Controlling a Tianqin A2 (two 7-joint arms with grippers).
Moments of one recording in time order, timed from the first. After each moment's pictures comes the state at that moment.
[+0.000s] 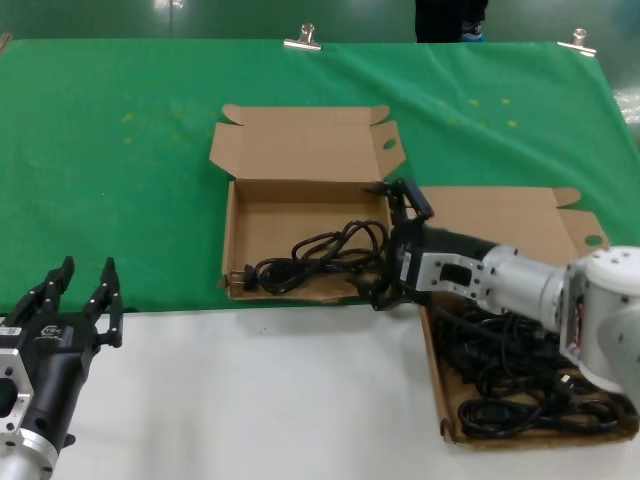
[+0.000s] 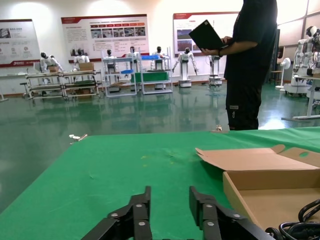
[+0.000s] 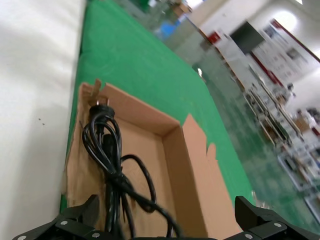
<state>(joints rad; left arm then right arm) 0.00 -0.30 1.60 -1.60 -1.80 0.00 0.00 1.07 0.14 -1.76 0.28 1.69 -0.68 -1.24</state>
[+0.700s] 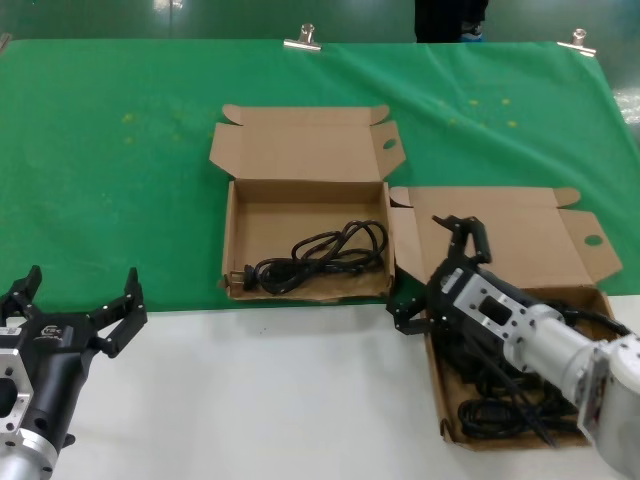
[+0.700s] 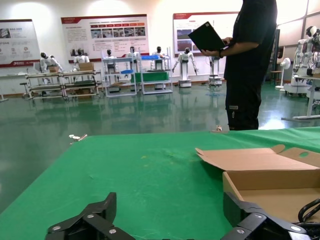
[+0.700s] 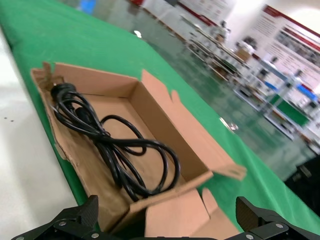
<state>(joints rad) 0.00 -0.30 1.60 -1.60 -1.80 0.00 0.00 0.72 0.19 -1.71 0.71 1.73 -0.46 -0.83</state>
